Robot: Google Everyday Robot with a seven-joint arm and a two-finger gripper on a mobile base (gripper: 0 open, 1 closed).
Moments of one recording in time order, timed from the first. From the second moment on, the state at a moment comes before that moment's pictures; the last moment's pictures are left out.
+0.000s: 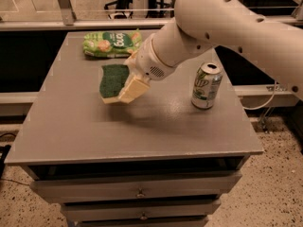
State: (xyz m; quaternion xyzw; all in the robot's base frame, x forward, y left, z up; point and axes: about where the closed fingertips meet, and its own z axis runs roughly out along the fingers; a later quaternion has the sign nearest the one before) arm 0.555 0.048 0.891 -0.65 0.67 0.15 0.34
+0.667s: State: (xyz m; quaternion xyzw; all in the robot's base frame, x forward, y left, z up) arm 0.574 0.033 0.893 -0.64 0.68 0.12 0.35
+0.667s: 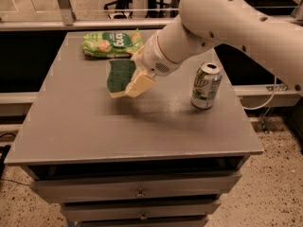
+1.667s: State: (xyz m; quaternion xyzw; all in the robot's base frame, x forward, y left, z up) arm 0.684 -0.046 0.895 -0.59 0.72 0.04 0.36
